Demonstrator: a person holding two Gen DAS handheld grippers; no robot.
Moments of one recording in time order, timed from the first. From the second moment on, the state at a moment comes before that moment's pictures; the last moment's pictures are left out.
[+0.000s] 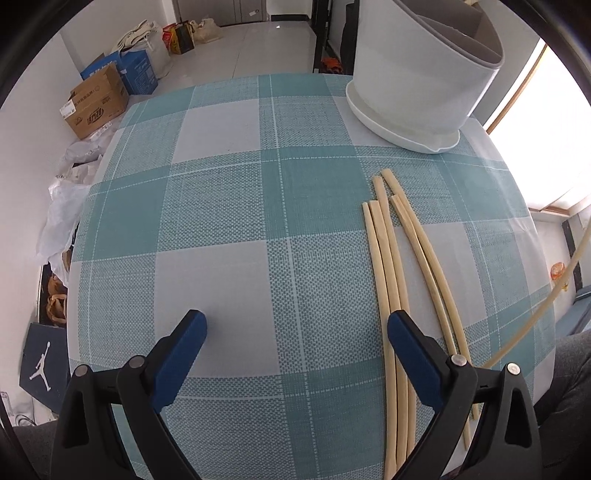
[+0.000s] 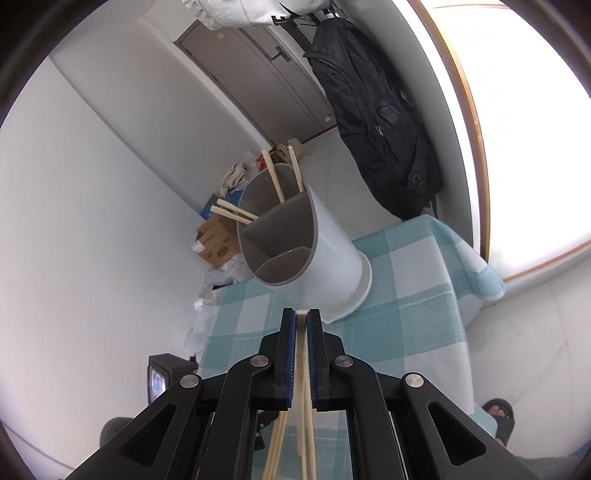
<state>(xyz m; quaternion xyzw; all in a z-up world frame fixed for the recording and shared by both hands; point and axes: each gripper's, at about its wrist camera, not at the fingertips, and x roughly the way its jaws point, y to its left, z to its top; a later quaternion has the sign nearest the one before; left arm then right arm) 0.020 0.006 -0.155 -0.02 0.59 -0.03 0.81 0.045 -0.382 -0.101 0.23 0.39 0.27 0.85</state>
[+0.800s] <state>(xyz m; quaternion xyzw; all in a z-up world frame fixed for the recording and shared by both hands) 0.051 -0.032 -0.149 0.04 0.59 -0.08 0.80 0.044 -0.419 -0.094 0.27 0.37 0.27 0.85</state>
